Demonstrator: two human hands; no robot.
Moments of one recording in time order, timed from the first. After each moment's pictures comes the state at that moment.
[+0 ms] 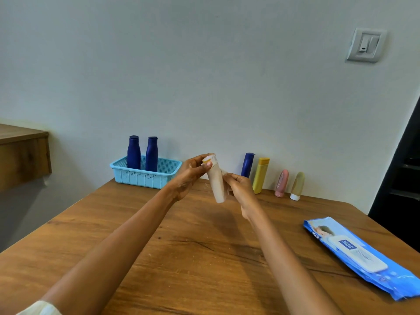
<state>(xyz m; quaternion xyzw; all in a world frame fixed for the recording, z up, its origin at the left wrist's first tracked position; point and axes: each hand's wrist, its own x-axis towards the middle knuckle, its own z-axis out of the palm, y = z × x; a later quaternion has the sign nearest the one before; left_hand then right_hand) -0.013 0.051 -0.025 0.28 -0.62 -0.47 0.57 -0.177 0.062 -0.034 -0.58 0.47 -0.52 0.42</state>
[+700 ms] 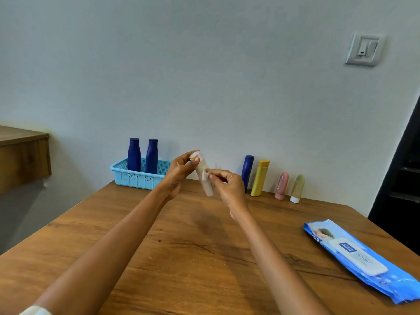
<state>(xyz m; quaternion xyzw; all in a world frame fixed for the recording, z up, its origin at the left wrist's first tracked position) 0.008 0.046 -0.022 0.30 -0.57 -0.44 0.63 -0.149 0.071 -0.033 -0.66 0.41 -0.57 0.28</state>
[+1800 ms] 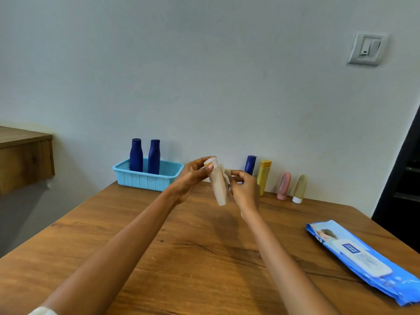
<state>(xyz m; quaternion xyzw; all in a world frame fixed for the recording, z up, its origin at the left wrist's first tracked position) -0.011 0.051 -0.025 0.29 -0.62 -0.46 0.57 -0.170 0.065 -0.032 -0.58 0.53 -0.58 0.19</state>
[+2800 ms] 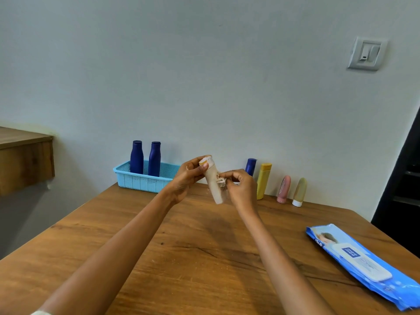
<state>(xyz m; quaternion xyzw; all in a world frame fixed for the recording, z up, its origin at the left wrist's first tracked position) -0.003 0.054 -0.019 0.27 -0.59 -0.47 0.59 -0.167 0.070 -0.026 -0.68 0.43 -0.59 0.10</state>
